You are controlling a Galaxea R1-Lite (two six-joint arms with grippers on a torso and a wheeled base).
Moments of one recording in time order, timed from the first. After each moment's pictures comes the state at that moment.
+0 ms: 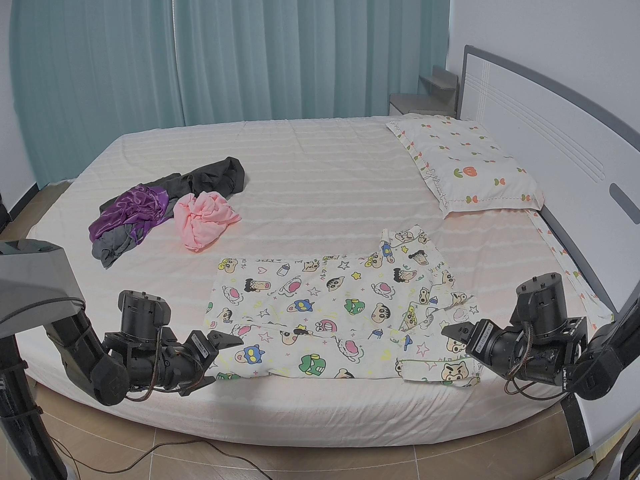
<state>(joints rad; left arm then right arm) -0.23 2.05 -0.44 -0.89 -0.30 -1.03 0.48 1.77 -0.42 -0.67 -0.15 0.91</state>
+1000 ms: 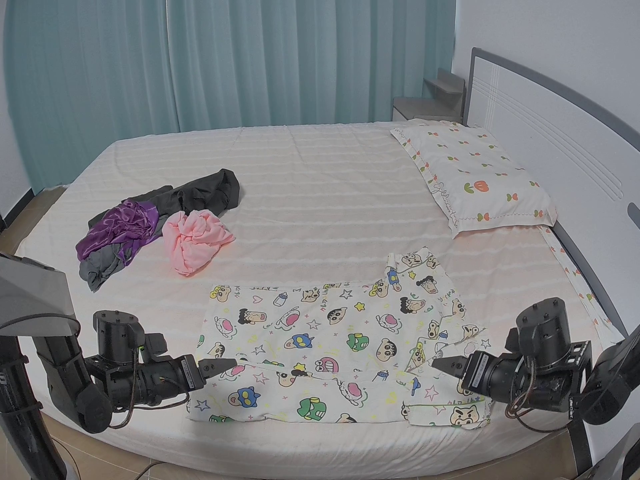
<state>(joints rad) -0.15 2.08 -0.20 -1.24 -0.38 -0.51 0.61 1.72 -0.31 -0.69 -0.14 0.85</state>
